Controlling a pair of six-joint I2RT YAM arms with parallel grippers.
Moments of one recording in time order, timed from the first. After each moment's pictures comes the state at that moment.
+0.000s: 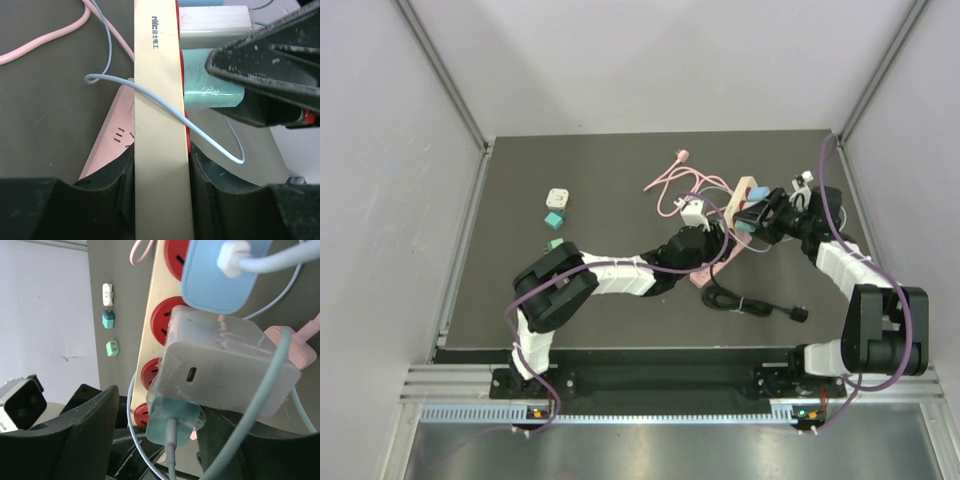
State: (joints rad) left arm -1.00 1.95 1.13 0.58 -0.24 -0.76; right arm -0.06 1.37 0.72 0.08 -0.74 0.78
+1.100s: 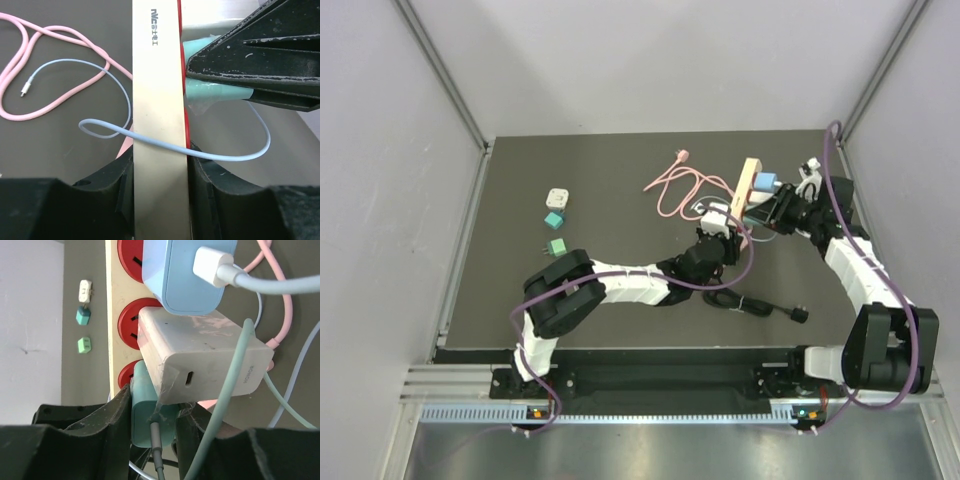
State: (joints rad) left arm -1.12 1.99 1.22 0.60 -0.53 -0.44; right arm -0.07 1.28 0.85 -0.17 -0.64 0.54
